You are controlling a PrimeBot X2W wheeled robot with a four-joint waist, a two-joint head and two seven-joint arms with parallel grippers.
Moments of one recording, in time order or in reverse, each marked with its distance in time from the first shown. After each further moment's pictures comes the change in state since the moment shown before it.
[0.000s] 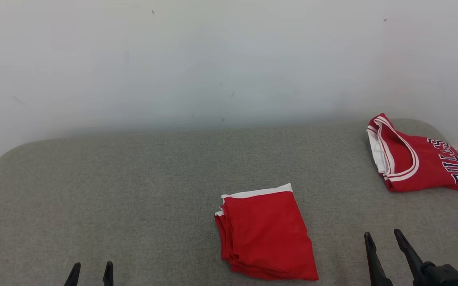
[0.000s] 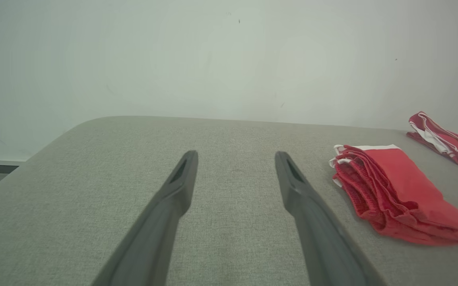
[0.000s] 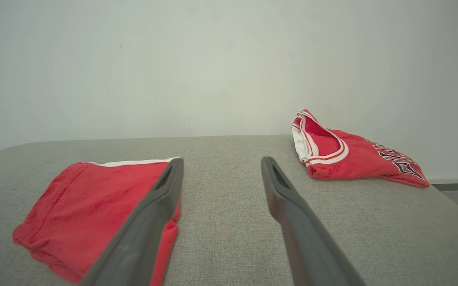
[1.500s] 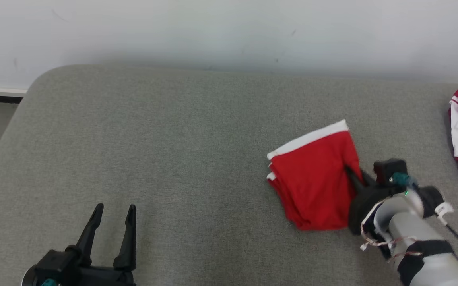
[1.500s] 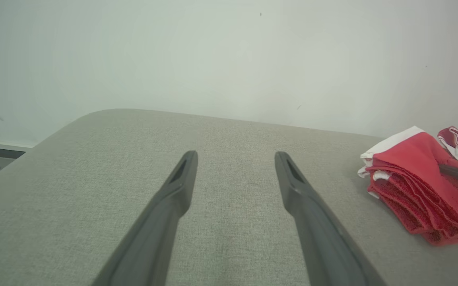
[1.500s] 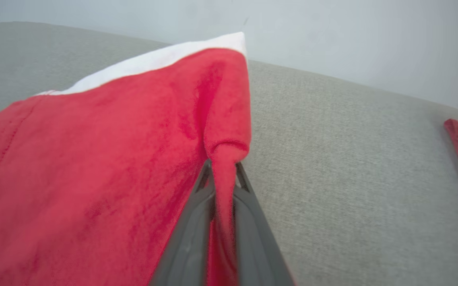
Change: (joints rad) left arm -0.208 -0.005 -0.096 0.017 -0.046 0.000 0.000; right arm -0.708 -0.027 0.278 0.825 0.070 0.000 0.088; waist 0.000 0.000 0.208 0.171
